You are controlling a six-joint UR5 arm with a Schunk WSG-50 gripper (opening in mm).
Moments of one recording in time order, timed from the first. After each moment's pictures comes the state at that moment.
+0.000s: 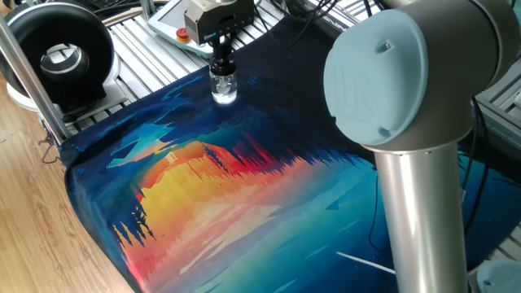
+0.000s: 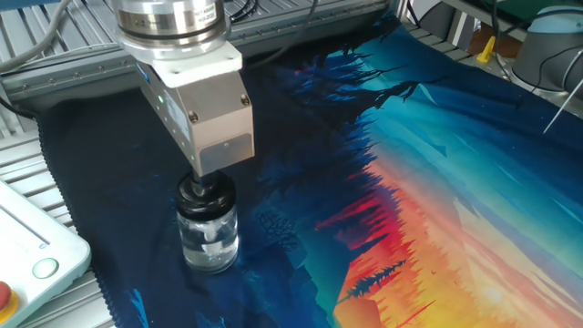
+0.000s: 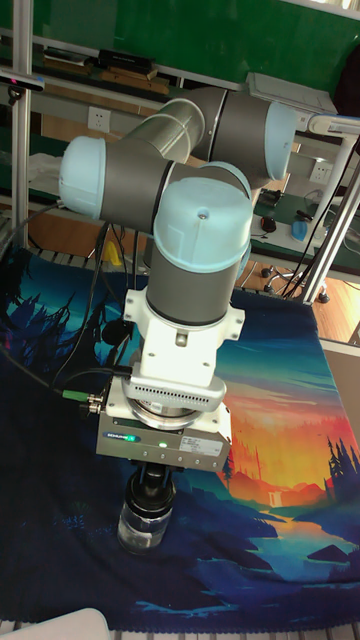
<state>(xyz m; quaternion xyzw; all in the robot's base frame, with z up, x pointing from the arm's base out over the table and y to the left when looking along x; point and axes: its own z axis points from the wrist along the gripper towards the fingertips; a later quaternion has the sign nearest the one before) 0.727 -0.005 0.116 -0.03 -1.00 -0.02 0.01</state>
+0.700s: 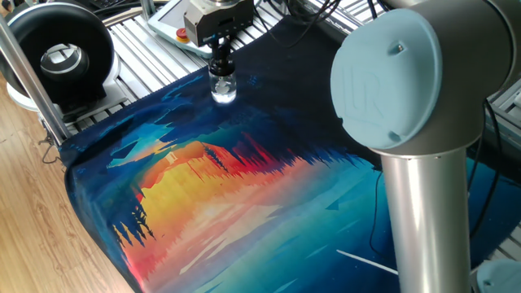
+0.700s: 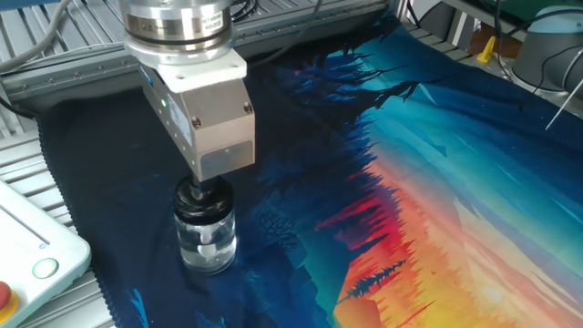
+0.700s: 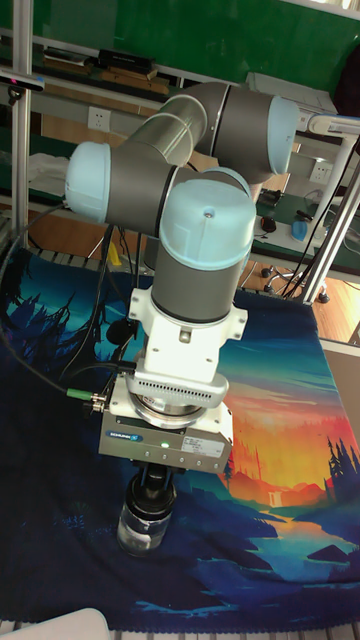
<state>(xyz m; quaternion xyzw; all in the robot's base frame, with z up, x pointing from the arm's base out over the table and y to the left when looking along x) 0.725 -0.002 0.112 -0.04 -1.00 -0.01 0.00</state>
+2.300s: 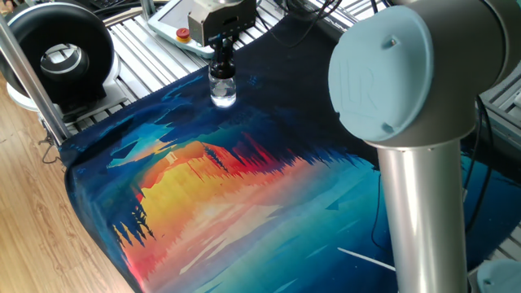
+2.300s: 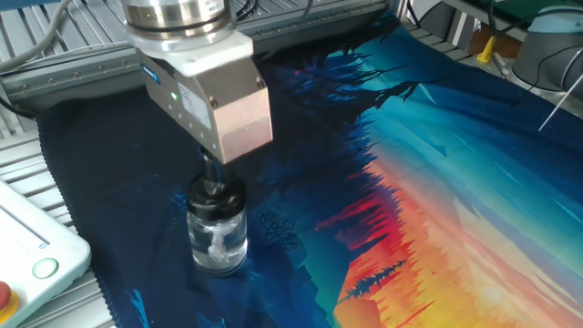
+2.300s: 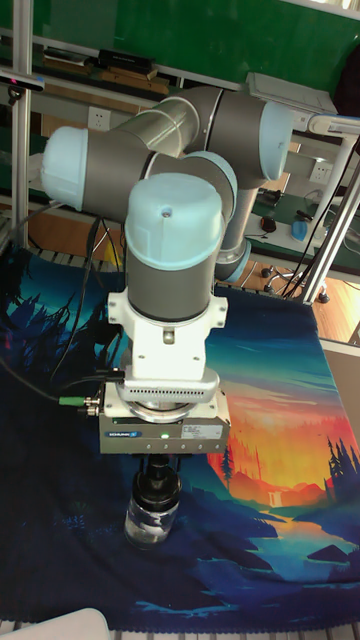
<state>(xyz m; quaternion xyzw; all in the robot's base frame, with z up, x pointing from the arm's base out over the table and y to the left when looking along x) 0.711 0.003 0.118 0.04 -1.00 -0.07 0.03</state>
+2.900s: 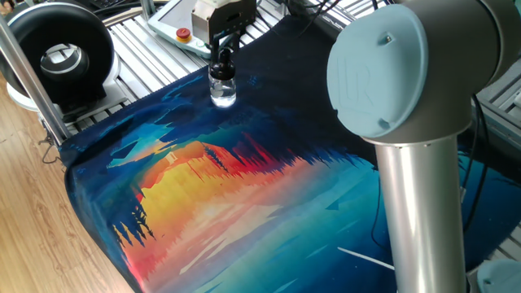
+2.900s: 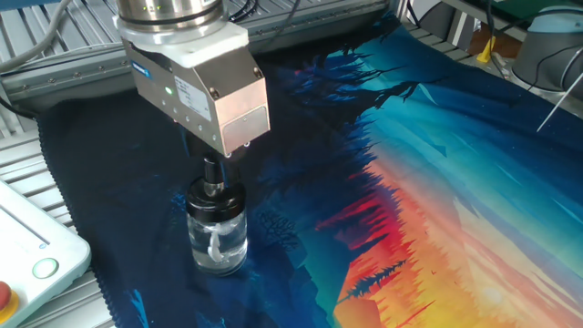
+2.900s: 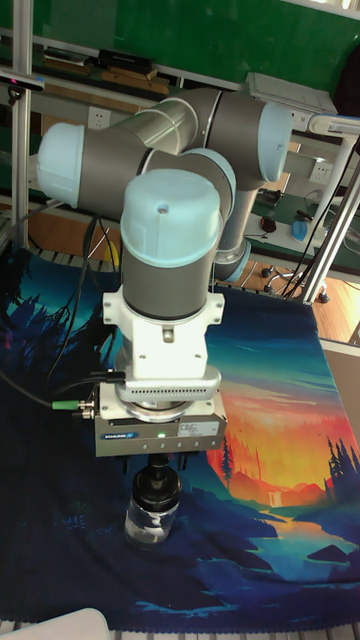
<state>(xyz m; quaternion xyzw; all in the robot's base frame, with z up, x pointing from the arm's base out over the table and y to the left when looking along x) 0.716 -0.008 0.121 0.07 -1.00 -0.05 0.03</state>
